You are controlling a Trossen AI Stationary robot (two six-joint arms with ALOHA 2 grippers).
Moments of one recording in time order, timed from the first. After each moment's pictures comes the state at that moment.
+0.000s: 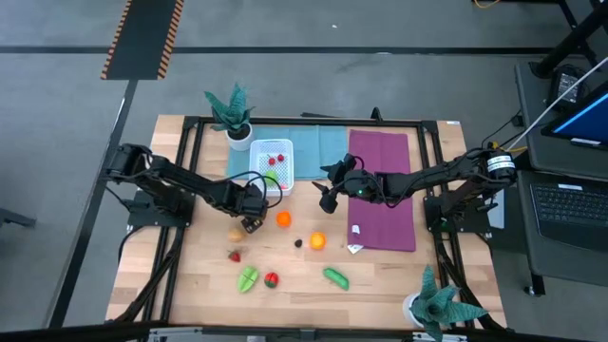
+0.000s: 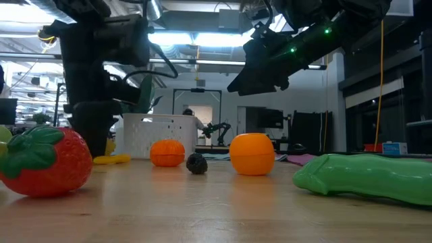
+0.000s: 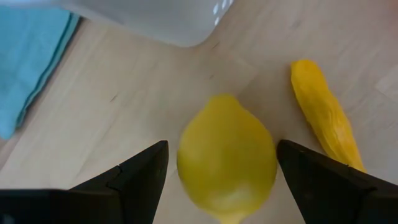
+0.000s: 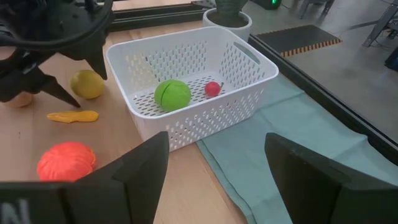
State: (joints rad) left arm -0.11 1.54 0.73 -0.68 -0.27 -0.80; right arm 0.00 1.57 0.77 0.35 0.46 0.15
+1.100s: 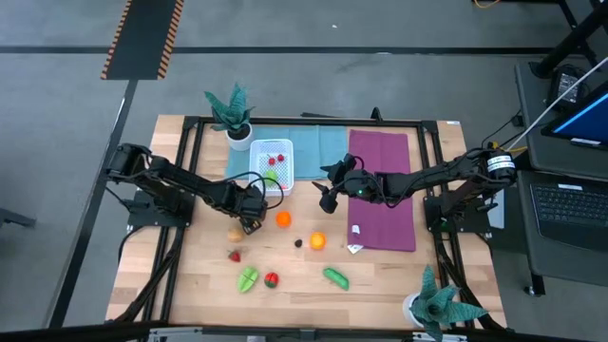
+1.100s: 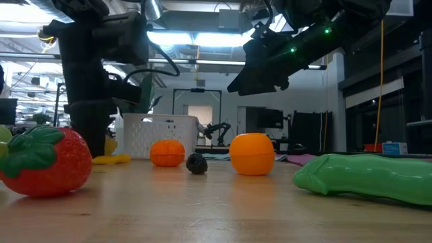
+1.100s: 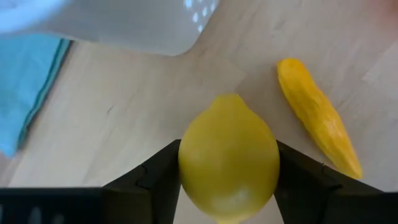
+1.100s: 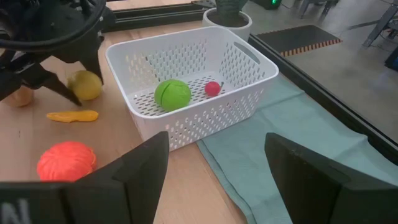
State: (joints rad) left arm -0.12 1.52 0.72 -0.67 -0.28 -0.72; right arm 0.00 1.57 0.77 0.35 0.46 0.15
